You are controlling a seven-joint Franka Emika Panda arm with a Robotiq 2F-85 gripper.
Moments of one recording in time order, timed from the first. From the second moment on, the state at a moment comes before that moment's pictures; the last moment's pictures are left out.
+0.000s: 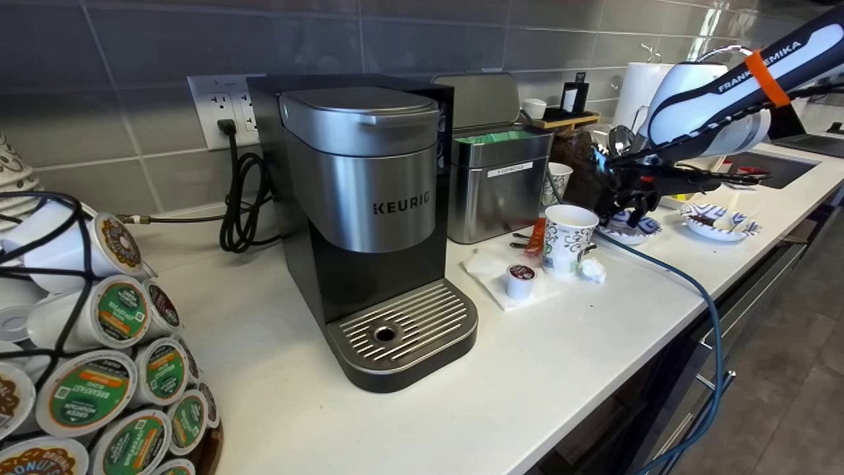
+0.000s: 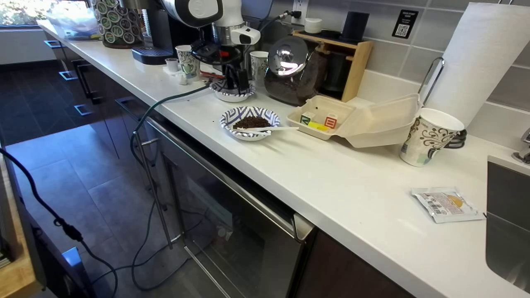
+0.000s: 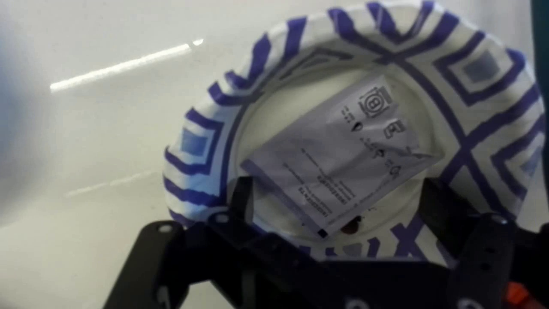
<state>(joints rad) -0.12 0.54 -0.08 -1.81 0.08 2.52 0.01</state>
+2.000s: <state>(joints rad) -0.18 0.28 -0.06 -1.95 0.19 2.50 -0.07</state>
